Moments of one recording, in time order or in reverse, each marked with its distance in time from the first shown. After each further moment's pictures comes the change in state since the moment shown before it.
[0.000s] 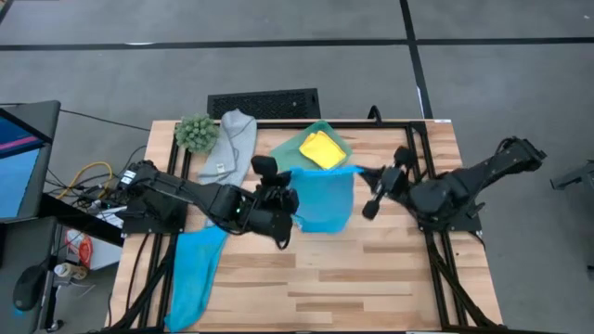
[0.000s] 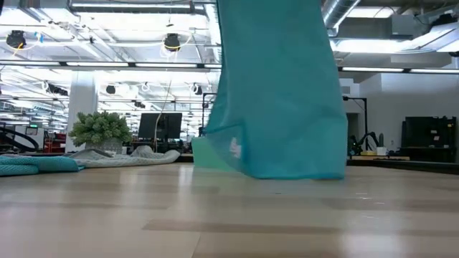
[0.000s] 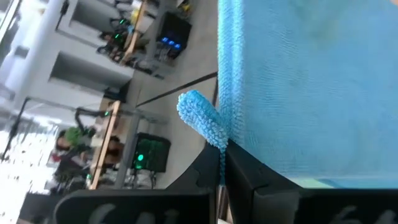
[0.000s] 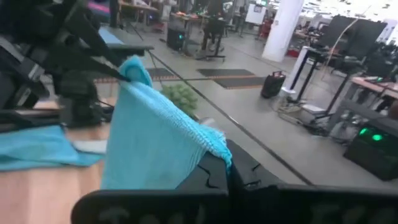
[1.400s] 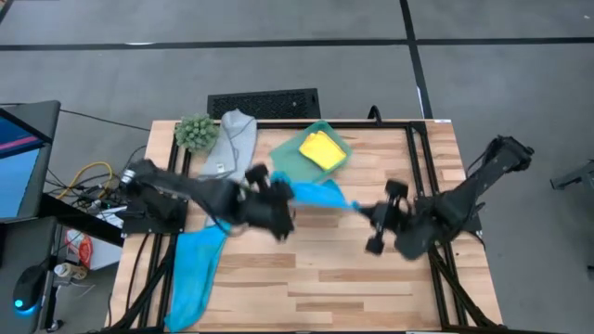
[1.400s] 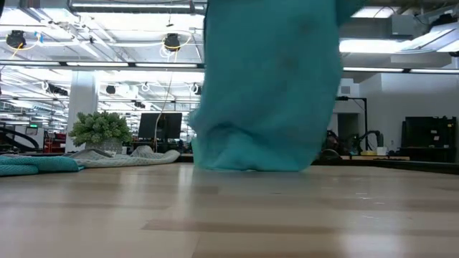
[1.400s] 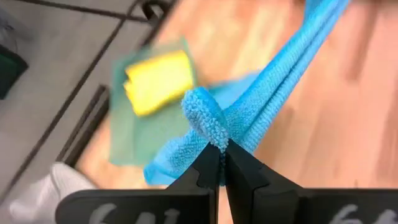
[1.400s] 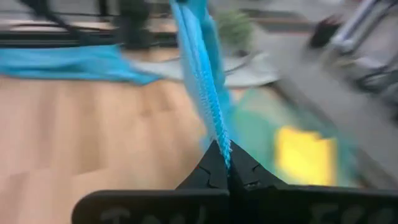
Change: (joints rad) left arm -0.003 0.010 0.056 -0.166 0.413 -0.641; right arm 0.238 0.198 0.068 -0.455 -0.078 0.544
